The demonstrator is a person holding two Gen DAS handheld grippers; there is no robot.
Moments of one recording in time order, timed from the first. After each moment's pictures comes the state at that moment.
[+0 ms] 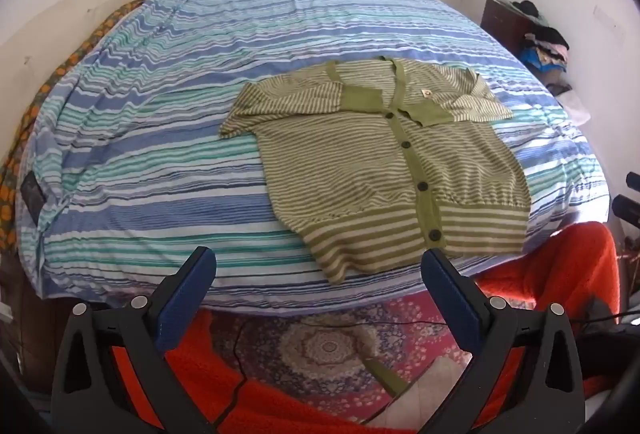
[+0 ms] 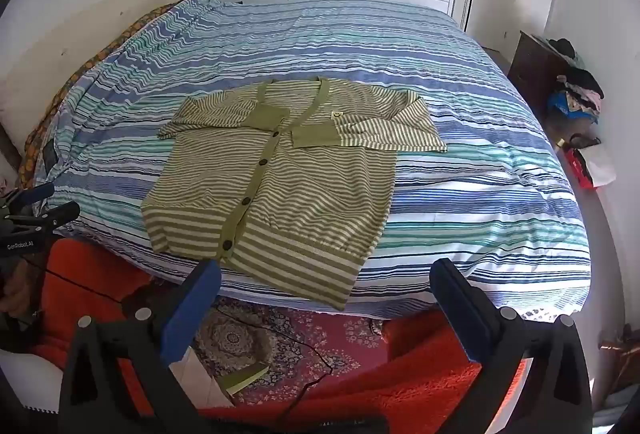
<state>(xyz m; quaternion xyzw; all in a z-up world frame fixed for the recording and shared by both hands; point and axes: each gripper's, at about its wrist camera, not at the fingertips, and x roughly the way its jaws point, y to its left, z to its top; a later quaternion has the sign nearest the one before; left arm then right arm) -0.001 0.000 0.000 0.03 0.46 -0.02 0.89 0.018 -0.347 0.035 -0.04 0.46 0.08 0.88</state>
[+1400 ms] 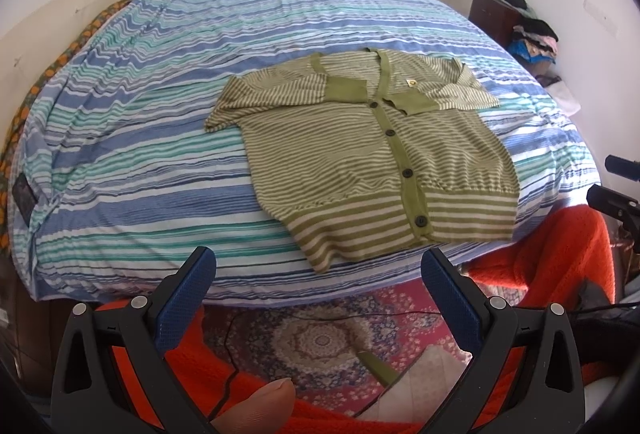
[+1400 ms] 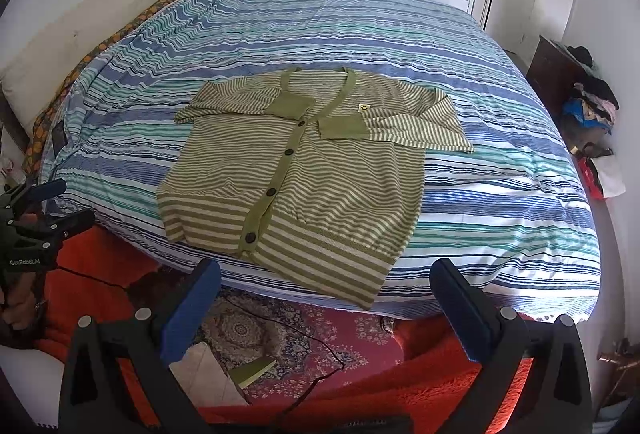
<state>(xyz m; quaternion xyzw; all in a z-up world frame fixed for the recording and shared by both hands) -0.011 -0.010 -0.009 0.03 0.47 -0.04 0.88 0.020 -0.311 0.027 -0.07 0.47 0.10 0.88</state>
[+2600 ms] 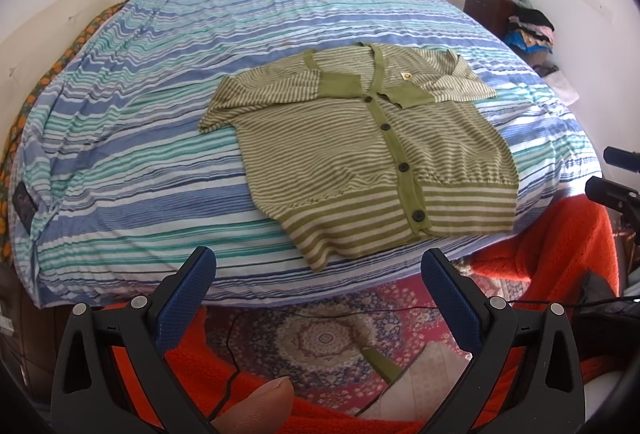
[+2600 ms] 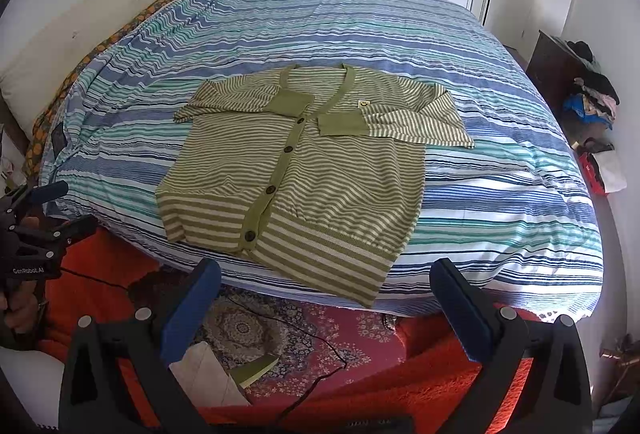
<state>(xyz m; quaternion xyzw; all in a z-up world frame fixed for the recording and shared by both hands) -0.010 -0.018 -0.013 0.05 0.47 -0.05 0.88 0.022 -0.312 0.024 -0.06 0.47 0.10 0.87</state>
